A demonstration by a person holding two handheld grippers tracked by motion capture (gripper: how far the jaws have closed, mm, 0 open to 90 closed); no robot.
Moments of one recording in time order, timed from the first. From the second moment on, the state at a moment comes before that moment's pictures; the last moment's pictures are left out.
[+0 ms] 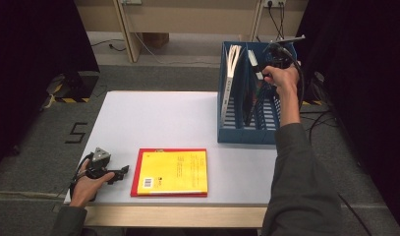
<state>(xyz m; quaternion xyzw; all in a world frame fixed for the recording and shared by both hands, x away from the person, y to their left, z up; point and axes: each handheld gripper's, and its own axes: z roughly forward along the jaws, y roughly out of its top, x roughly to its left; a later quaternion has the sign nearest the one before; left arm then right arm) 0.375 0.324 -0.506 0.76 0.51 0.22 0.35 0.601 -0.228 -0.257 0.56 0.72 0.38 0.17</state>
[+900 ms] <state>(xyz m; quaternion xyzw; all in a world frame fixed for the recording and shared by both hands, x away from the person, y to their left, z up) 0.375 0.324 -0.506 0.76 0.51 0.22 0.35 0.578 -0.214 -0.281 0.52 0.75 0.37 0.17</state>
